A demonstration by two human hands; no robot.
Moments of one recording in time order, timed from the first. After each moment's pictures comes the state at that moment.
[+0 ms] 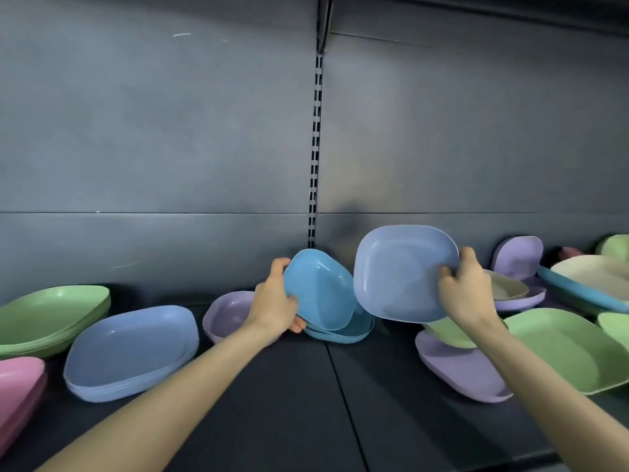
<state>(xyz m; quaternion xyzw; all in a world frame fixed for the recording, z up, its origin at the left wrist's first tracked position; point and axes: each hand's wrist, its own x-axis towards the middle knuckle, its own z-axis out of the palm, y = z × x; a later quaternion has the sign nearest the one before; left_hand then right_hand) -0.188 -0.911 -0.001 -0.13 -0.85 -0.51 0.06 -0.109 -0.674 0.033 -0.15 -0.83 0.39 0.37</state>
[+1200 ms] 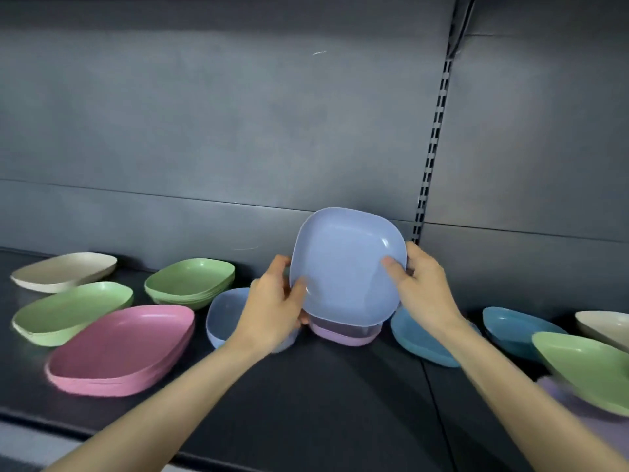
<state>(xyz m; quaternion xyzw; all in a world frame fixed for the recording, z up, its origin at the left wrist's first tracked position) -0.128 -1.032 0.008 -0.09 -0.81 -0.51 0.26 -0.162 -0.831 0.037 0.13 -0.83 0.49 0.23</state>
